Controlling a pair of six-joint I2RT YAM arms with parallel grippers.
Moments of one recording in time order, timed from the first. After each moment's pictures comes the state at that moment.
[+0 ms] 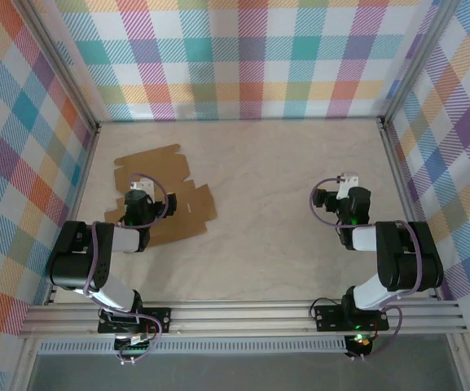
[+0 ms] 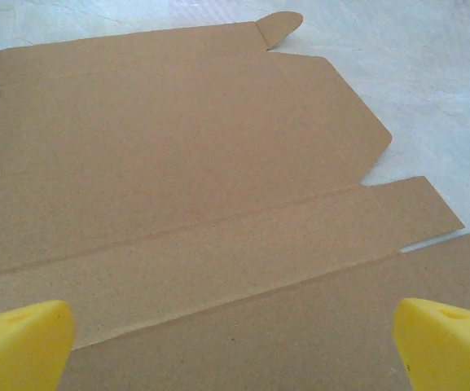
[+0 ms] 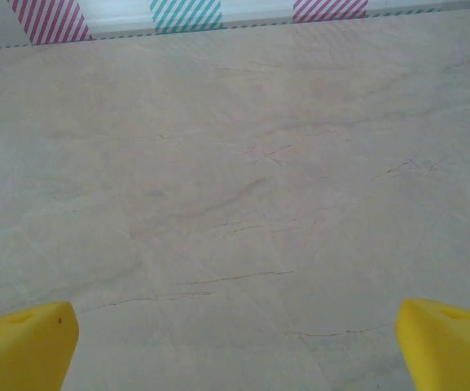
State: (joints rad) left arm -0.06 1.56 0.41 0.68 -0.04 -0.08; right arm -0.01 1.53 0.39 0.75 -0.08 0.05
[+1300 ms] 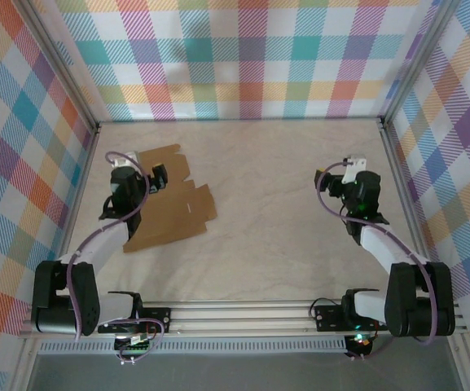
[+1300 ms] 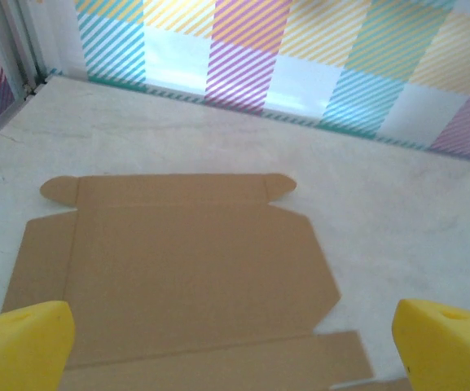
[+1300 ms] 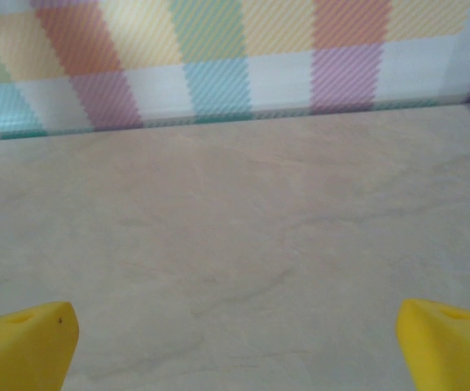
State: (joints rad) left arm -0.07 1.27 0.69 0.20 -0.13 -0.25; right arm 0.05 1.22 0.59 0.31 -0.11 0.10
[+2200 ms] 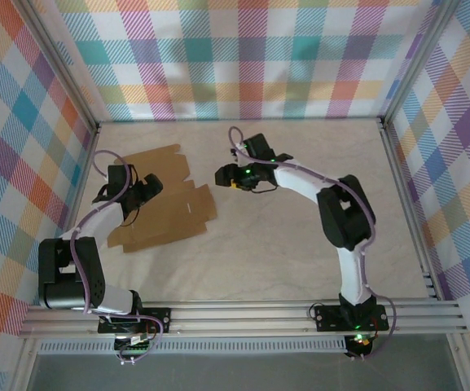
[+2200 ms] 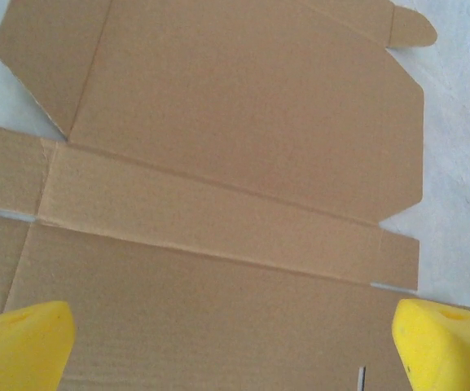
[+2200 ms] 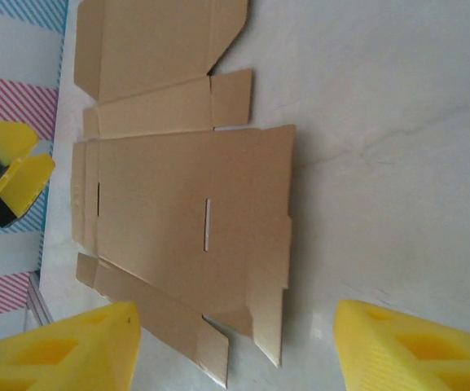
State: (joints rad) left arm 0.05 1.42 0.80 -0.22 0.03 -0.58; right arm 0.59 2.10 1.58 -0.35 -0.57 0.56
